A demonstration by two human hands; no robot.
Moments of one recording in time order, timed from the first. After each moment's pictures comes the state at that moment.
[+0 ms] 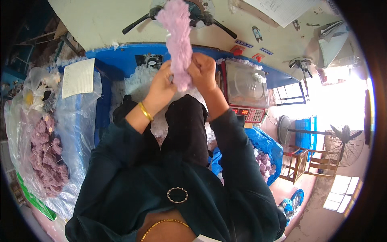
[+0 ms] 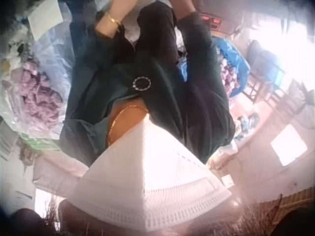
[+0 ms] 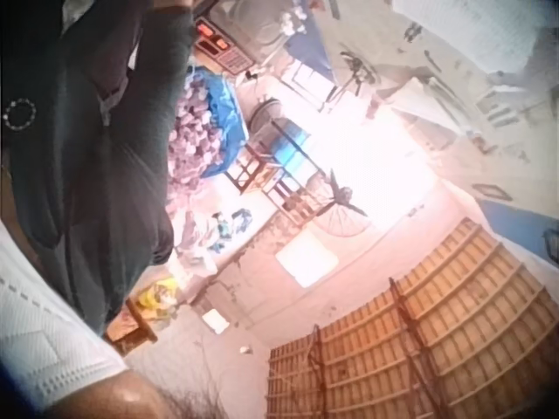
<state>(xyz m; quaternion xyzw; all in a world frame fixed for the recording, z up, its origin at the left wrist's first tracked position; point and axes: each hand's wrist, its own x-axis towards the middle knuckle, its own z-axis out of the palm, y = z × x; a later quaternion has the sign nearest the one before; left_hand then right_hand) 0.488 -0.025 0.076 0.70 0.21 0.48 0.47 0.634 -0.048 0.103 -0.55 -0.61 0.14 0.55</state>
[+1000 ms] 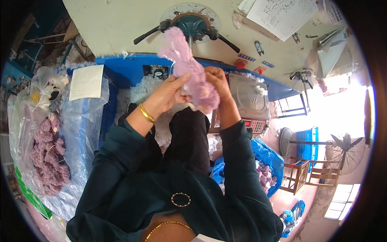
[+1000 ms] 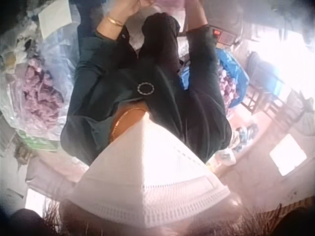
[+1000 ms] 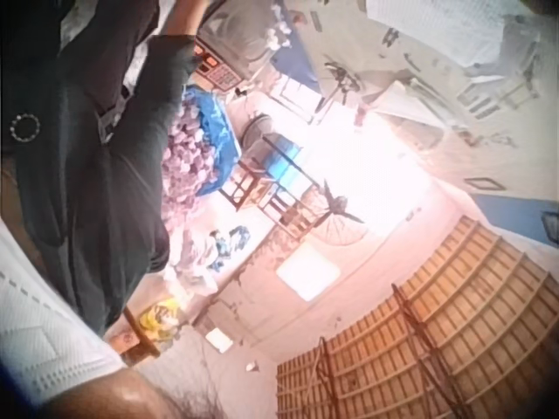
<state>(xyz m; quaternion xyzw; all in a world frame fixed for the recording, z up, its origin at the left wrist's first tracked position) 0.481 -0.015 0.108 0.27 0.19 0.26 0.91 0.666 -0.052 0.110 -0.46 -0.47 0.49 0.57</state>
